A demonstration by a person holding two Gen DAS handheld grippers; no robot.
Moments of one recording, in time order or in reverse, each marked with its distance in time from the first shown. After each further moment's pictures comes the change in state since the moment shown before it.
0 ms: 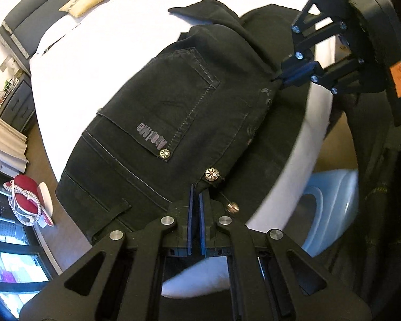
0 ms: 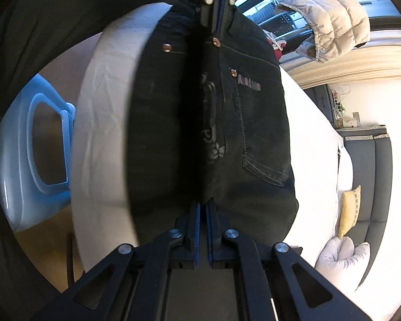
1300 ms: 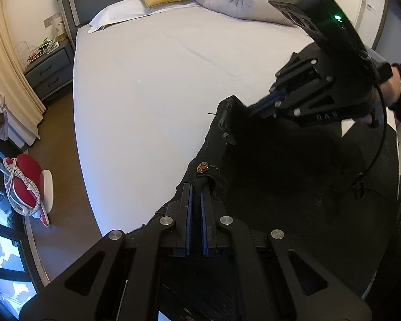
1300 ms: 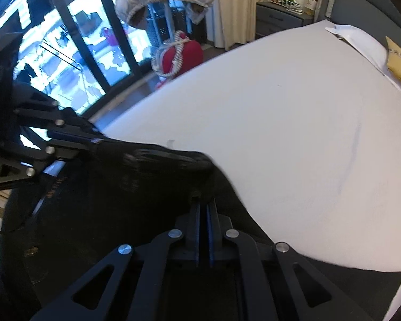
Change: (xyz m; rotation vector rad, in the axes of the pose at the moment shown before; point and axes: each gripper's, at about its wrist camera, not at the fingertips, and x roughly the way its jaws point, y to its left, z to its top) left arm 0.062 0.273 0.124 -0.353 -0.132 0.042; right arm 0.178 -0.324 -0.009 0.865 -0.205 0.489
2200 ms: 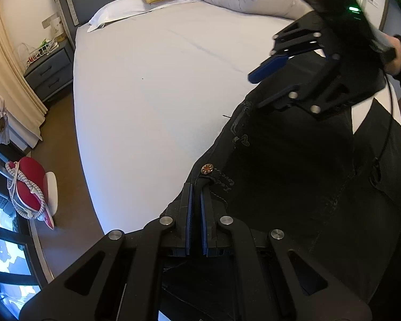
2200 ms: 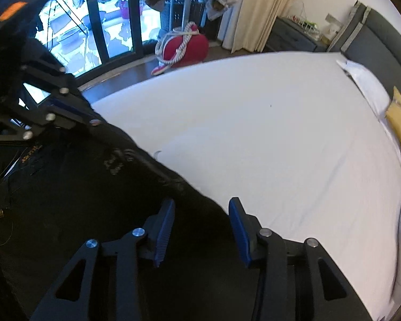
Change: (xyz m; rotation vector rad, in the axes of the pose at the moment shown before) left arm 0.011 0.003 0.011 0.027 0.024 0.025; right arm 0.007 -0.022 0.022 -0.227 0.066 -0.149
